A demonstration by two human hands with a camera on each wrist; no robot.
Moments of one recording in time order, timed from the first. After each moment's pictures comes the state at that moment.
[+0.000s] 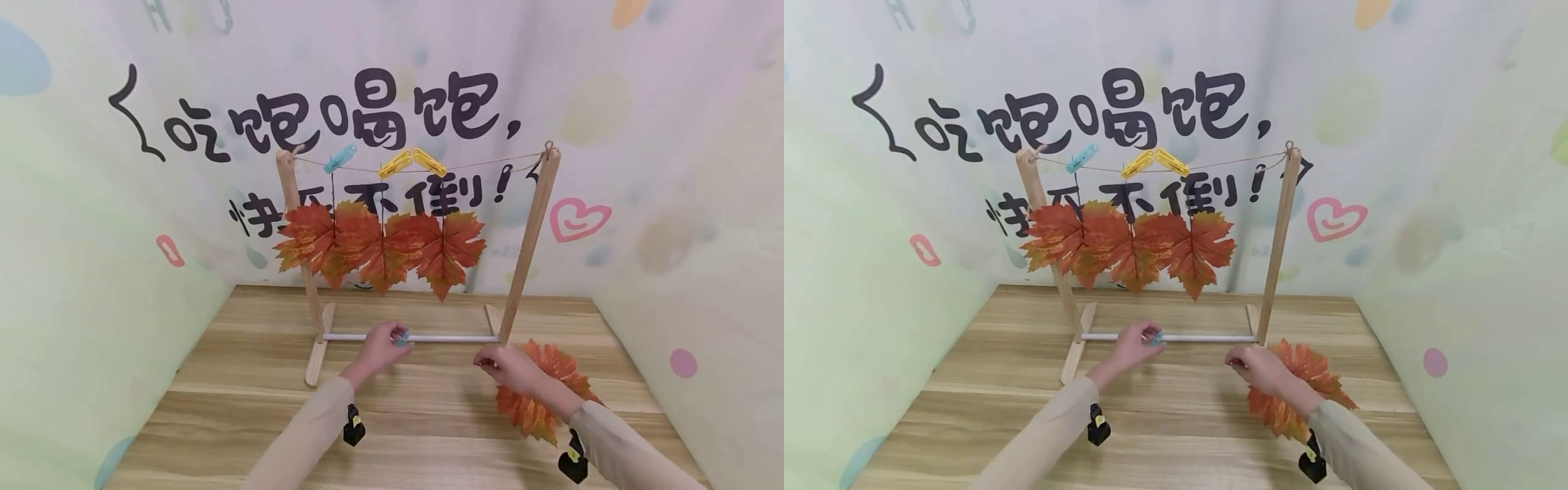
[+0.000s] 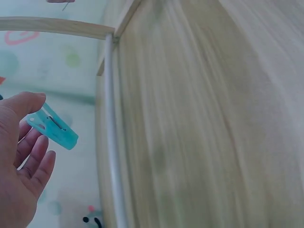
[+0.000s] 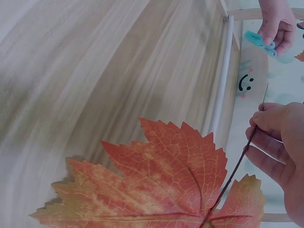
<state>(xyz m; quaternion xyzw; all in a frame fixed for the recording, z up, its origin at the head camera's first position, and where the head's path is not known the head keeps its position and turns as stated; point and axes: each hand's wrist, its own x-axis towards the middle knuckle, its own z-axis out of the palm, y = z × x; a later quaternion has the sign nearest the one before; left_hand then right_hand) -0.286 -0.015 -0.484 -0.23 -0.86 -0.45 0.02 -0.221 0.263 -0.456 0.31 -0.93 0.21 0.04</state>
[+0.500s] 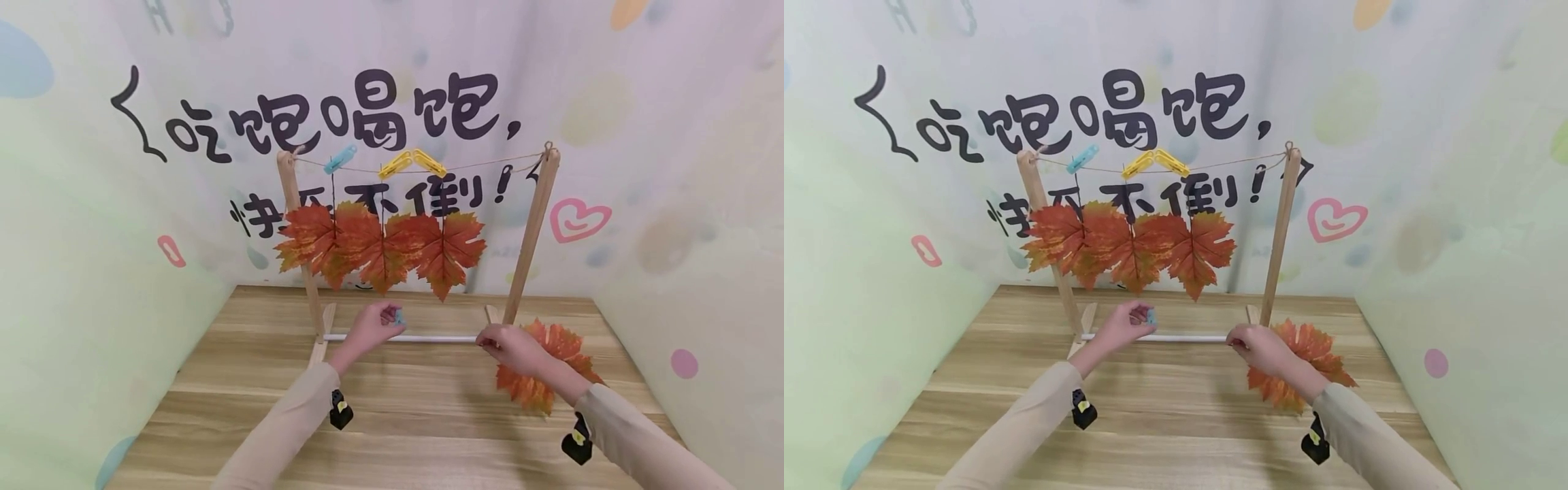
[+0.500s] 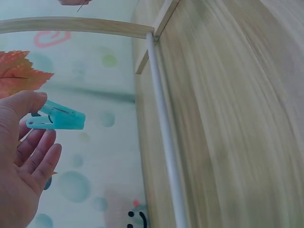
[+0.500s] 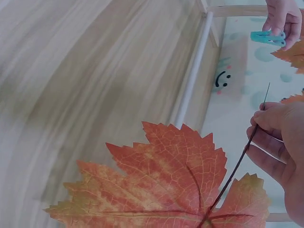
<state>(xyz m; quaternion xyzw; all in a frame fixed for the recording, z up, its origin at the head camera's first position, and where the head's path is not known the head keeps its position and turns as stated) -0.290 -0.028 -0.432 -0.24 -0.84 -0.49 0.01 -0.233 0.263 -0.422 0.32 -0.92 0.19 0.08</state>
